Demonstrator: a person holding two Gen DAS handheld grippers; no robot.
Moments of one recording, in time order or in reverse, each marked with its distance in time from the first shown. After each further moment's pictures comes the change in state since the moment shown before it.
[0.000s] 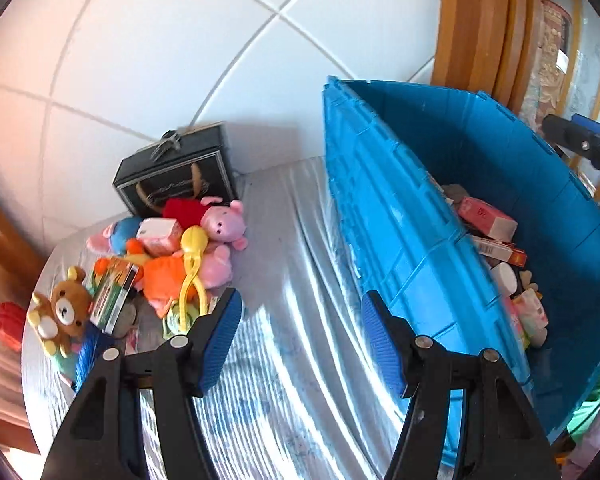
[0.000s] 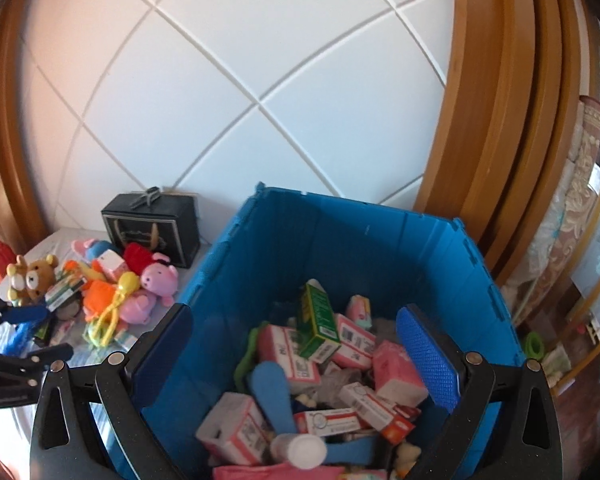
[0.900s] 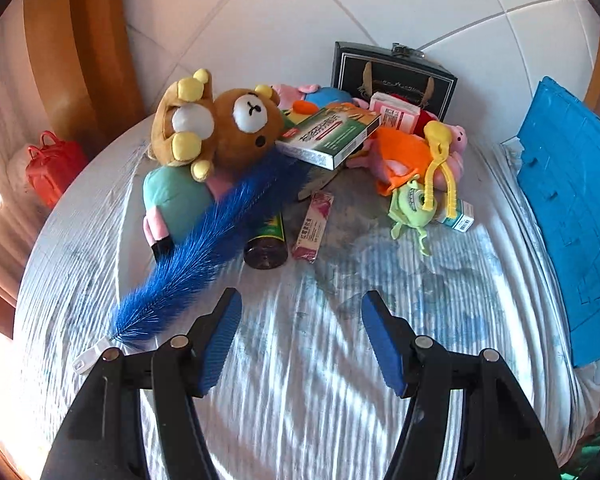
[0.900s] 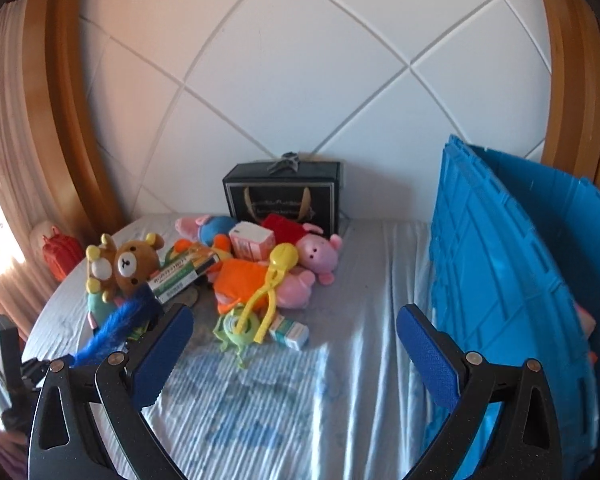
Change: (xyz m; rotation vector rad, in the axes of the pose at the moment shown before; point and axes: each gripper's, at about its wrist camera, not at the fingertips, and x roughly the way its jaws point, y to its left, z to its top) left arm 0.045 0.298 -0.220 -0.358 0.038 0.165; right arm 0.048 0.258 -0.075 0.049 0.031 0.224
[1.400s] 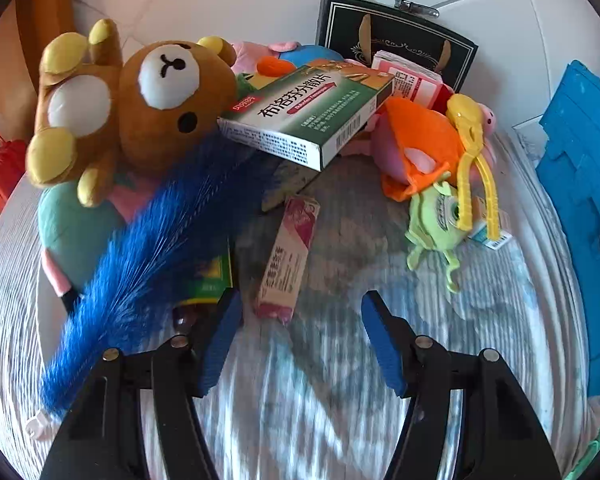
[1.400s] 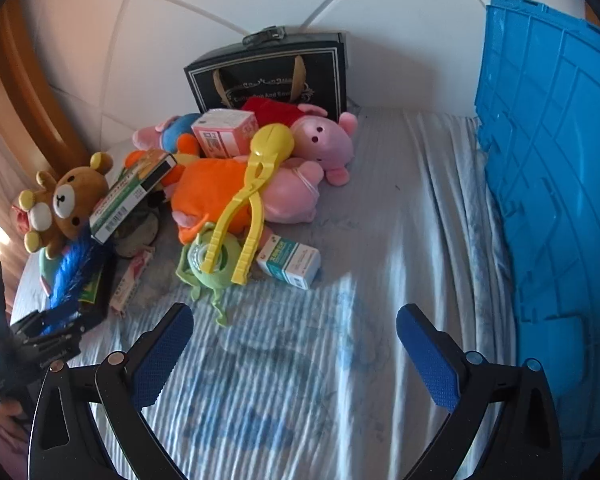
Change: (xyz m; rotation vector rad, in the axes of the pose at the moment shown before) left arm 0.131 -0.021 0.054 0.032 0.087 -0.055; right arm 0.160 -0.009 -0.054 0.076 0.317 0.001
